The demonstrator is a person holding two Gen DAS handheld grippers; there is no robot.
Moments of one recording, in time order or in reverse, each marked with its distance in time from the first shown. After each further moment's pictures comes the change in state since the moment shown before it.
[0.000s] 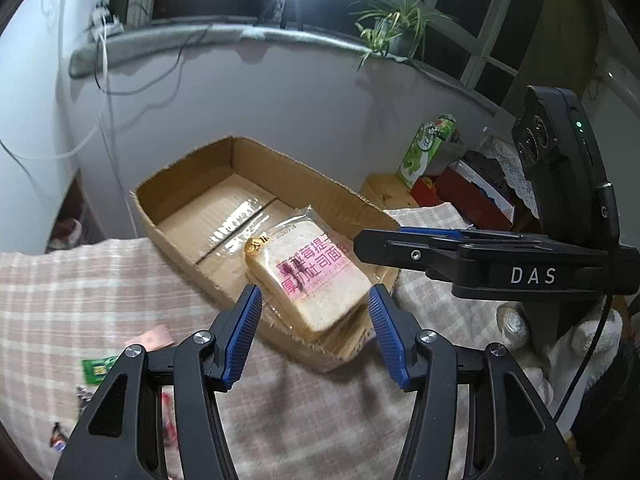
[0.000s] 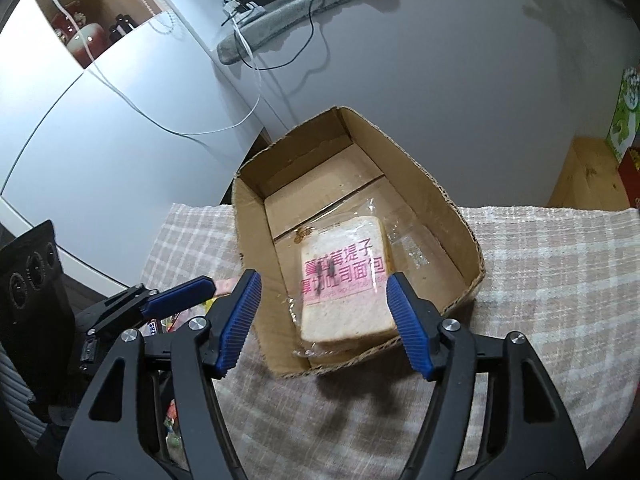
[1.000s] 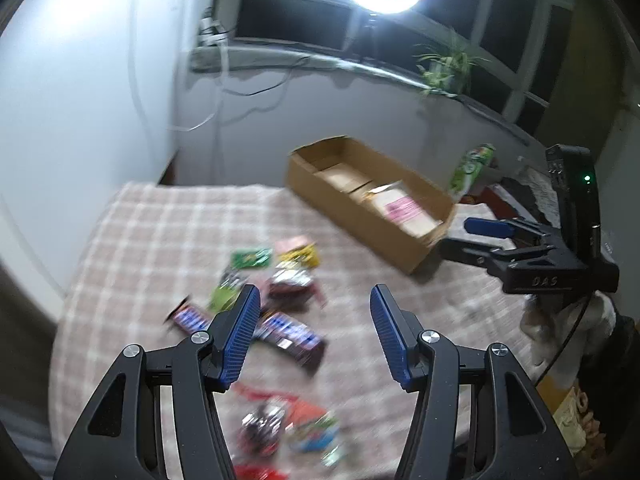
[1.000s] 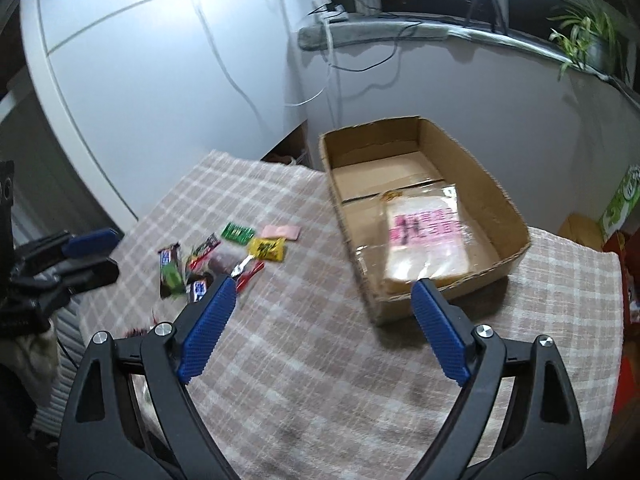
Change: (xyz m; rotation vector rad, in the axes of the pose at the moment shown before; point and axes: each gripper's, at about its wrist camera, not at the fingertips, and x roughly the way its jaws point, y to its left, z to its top) left arm -0.136 0.077 -0.113 -0.122 -0.098 0.169; right arm -0.018 0.105 -0.086 -0.325 -0.065 -0.083
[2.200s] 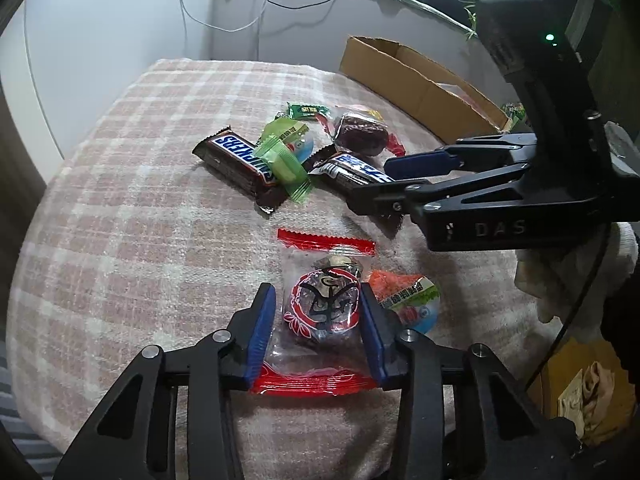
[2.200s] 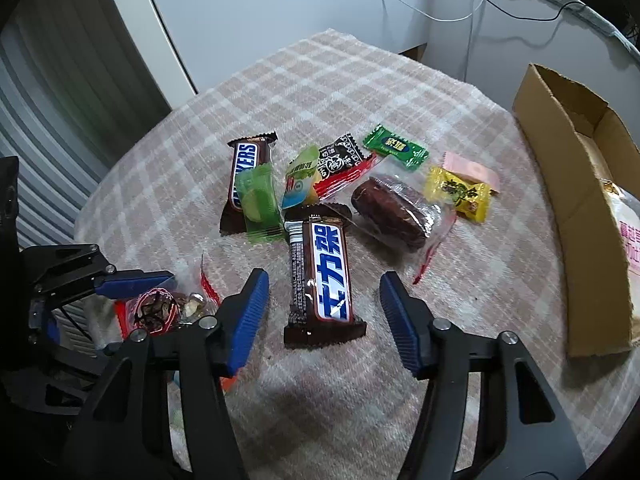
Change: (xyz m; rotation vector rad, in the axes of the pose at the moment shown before) left arm 0.043 0.044 -0.096 -0.086 0.192 0.042; right arm 0.128 0.132 -0.030 -0.282 0.294 0.157
